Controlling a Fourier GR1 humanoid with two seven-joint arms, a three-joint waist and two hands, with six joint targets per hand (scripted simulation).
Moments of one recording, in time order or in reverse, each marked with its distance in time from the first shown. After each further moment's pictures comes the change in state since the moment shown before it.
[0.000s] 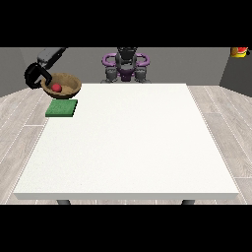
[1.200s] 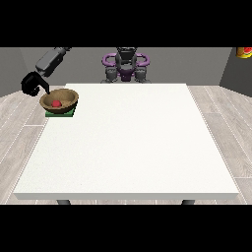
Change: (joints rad) left arm 0.038 0.091 0.026 0.067 0.049 -0.026 -0.055; right arm -0.229 0.025 -0.056 0.347 0.014 -0.099 -0.110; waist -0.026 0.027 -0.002
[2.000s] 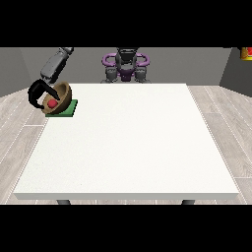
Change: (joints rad) left arm -0.009 0.044 -0.002 0.037 0.007 -0.011 -0.061; right arm -0.114 0.015 0.060 0.078 0.057 -0.017 -0.054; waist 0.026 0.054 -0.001
